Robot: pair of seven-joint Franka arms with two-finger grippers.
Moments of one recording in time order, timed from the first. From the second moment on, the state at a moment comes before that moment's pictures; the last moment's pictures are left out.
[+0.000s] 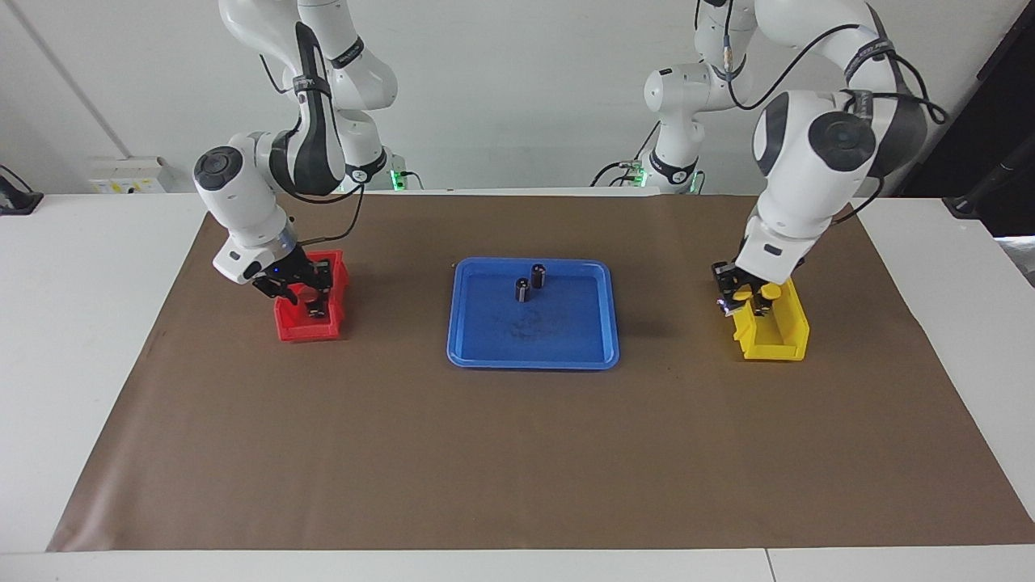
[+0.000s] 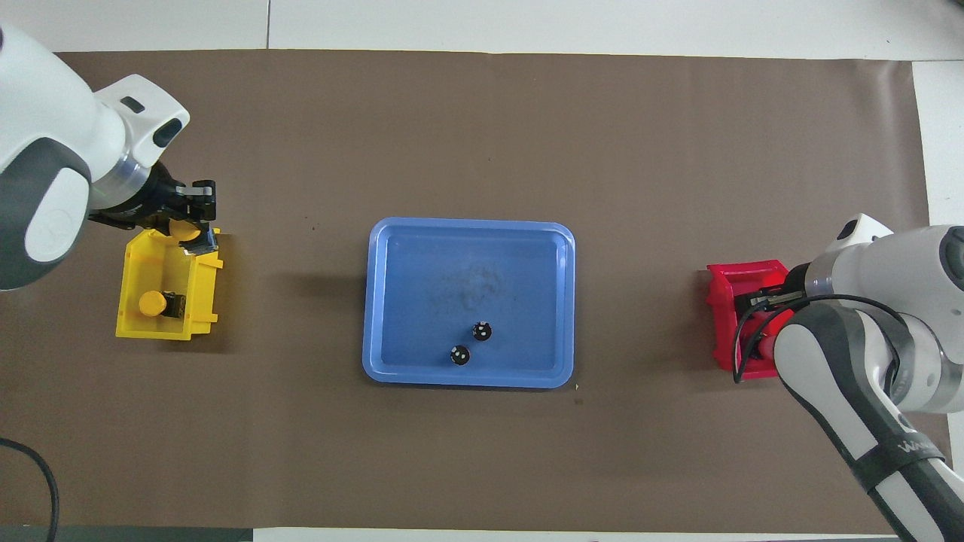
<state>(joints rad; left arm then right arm) 0.05 0.12 -0.23 -1.69 0.12 1.69 -0.23 -0.06 -0.05 0.00 -2.32 0.06 2.22 -0.25</state>
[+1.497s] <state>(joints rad) 0.05 0.11 -0.07 -2.02 0.11 2.06 0.10 -0.05 -0.01 -0.01 -1.58 -0.02 1.54 -0.13</state>
